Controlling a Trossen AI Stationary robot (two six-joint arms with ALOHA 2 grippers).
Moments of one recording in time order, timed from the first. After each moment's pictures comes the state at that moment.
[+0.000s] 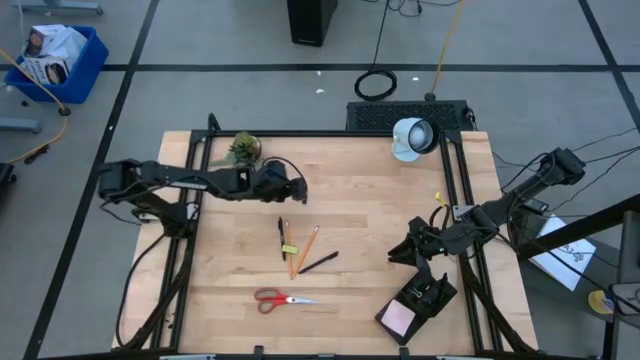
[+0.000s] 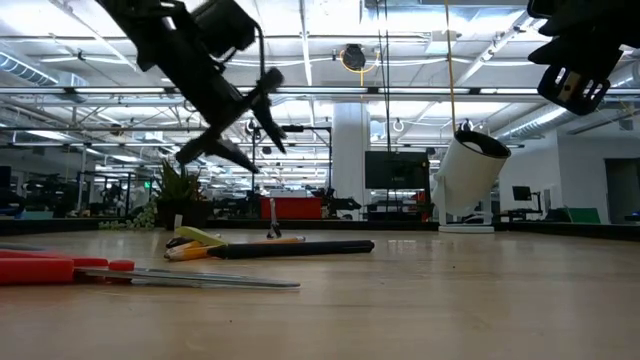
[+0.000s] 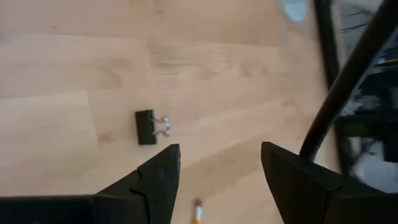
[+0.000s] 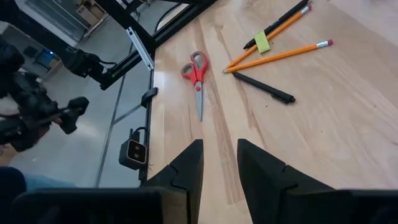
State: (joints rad) left arm 0.19 1.44 0.80 -0.11 -0.12 -1.23; right arm 0.56 0.84 0.44 -0.05 0.28 0.88
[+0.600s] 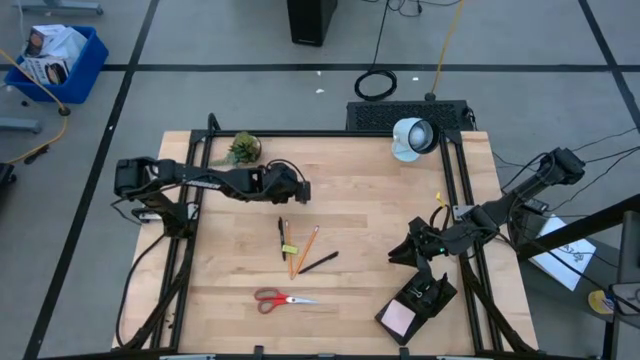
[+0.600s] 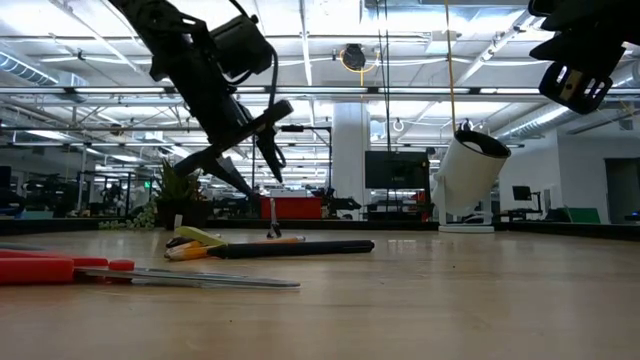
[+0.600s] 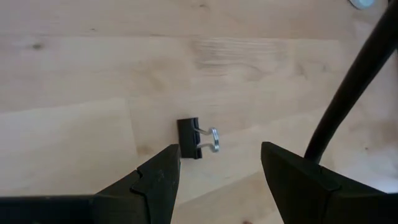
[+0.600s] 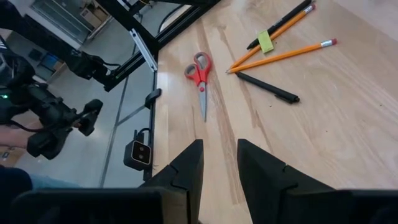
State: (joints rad) left arm 0.19 1.57 0.87 -0.21 -0.19 -1.20; right arm 0.57 0.84 0.44 -0.05 0.28 0.89
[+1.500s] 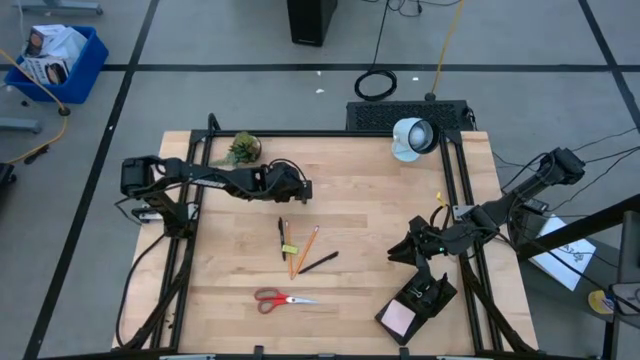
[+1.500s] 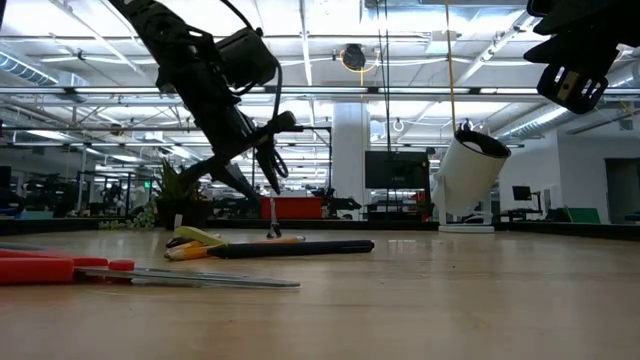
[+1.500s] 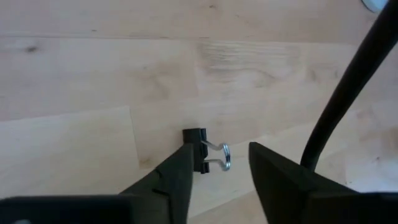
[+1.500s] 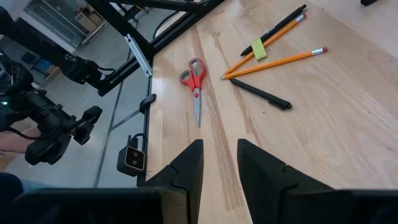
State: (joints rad) left arm 0.22 1.62 0.87 -0.17 -0.17 -1.20; right arm 0.56 0.84 0.44 -0.05 0.32 0.88
